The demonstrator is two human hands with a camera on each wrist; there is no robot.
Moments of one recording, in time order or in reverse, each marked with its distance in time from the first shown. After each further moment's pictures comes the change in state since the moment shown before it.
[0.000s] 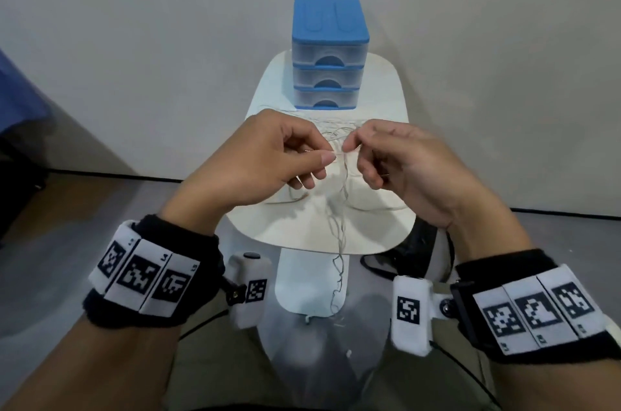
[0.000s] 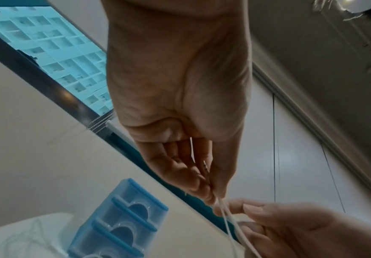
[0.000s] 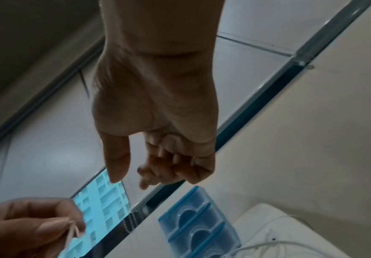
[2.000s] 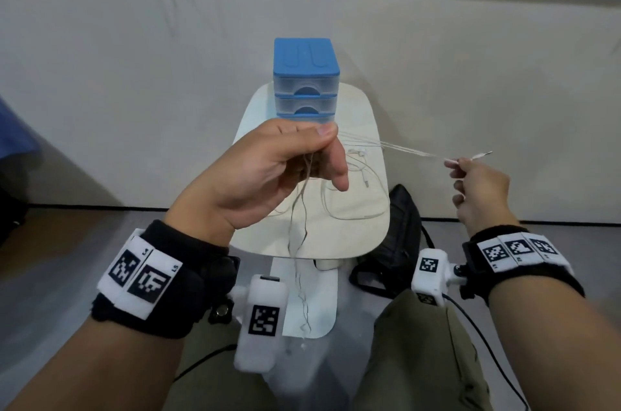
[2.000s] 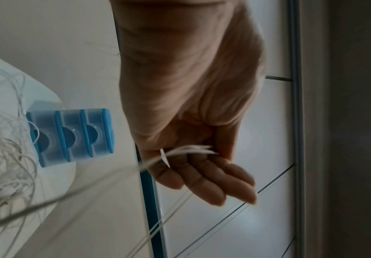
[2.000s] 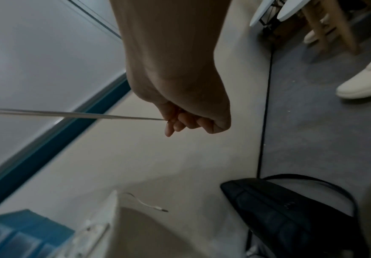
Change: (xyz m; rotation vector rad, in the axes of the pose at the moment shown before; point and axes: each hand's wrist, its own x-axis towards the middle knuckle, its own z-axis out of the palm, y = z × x) left_hand -0.023 0.048 0.015 -0.556 -0.243 0.185; right_hand 0.005 0.078 -0.141 0.220 1.051 0.236
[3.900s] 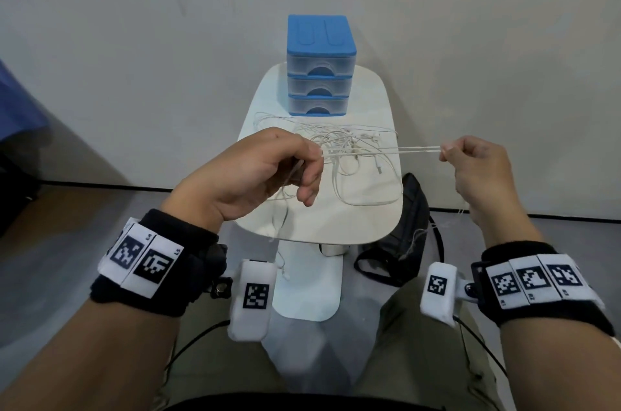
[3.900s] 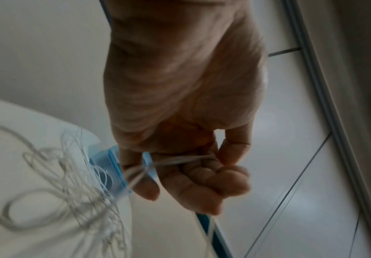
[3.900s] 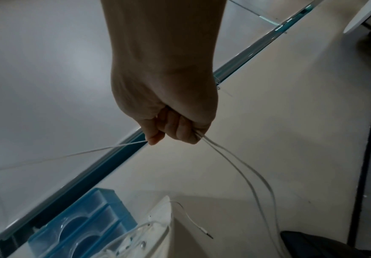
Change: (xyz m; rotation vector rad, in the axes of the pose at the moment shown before) left_hand -0.012 -0.027 -0.028 0.139 -0.001 -0.189; right_hand -0.057 -0.006 0.003 -0.390 -0.265 -0.467
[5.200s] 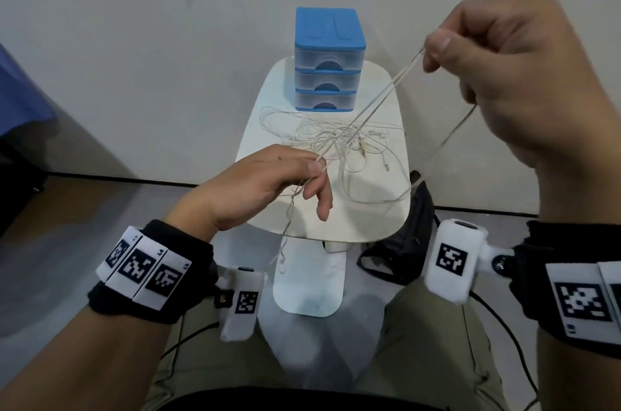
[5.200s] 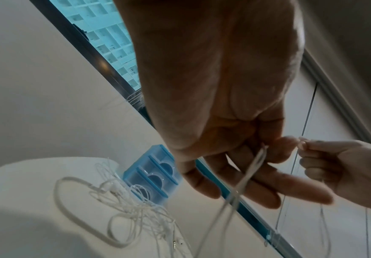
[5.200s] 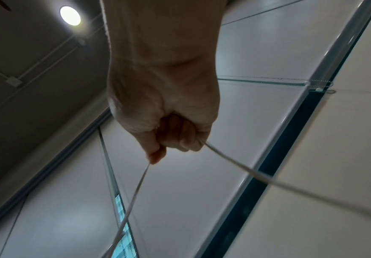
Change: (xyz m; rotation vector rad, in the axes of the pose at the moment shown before) left_hand -0.013 -0.020 -0.004 0.151 -0.055 0.072; right_hand -0.053 -0.164 -0.013 -0.064 -0.303 -0.695
